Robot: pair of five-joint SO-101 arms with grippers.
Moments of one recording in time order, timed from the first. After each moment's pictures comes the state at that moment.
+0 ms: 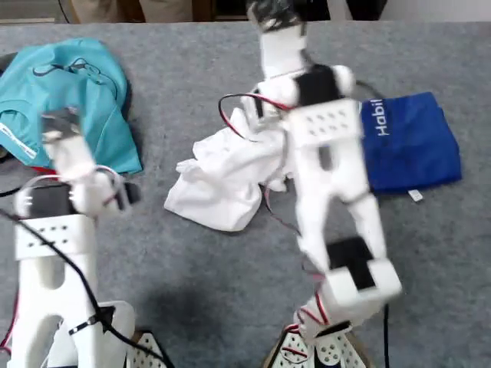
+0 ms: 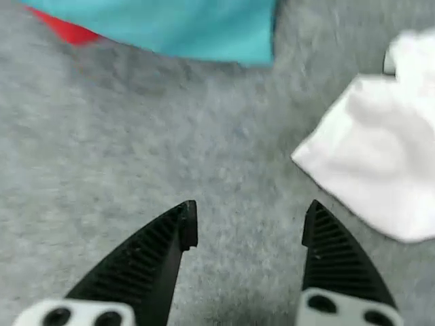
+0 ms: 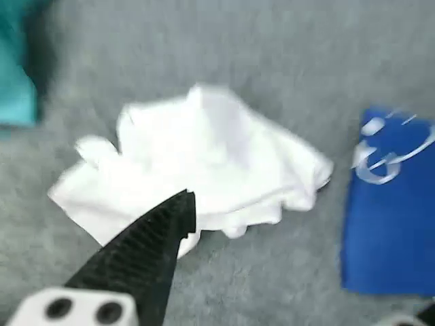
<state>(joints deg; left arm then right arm) -8.8 -42.3 41.6 76.5 -1.1 -18.3 11.1 -23.2 89.0 -6.2</state>
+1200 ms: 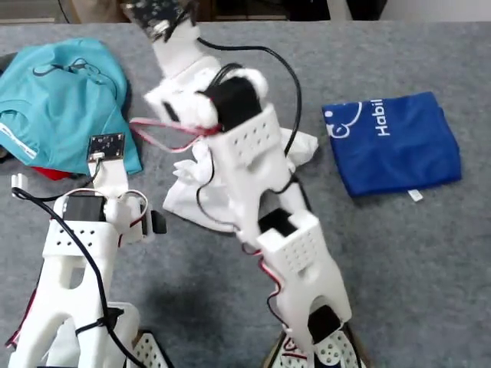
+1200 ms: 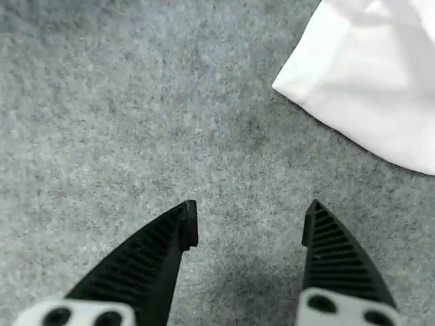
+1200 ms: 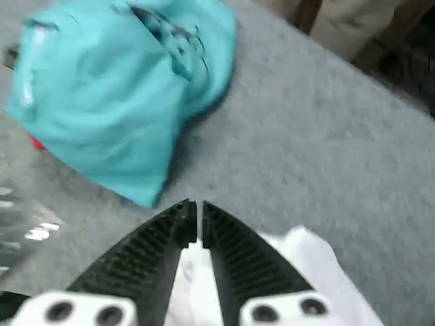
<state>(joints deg) -2.9 -42.3 52.3 74.2 -1.3 -35.8 39.2 -82.1 101.3 -4.1</state>
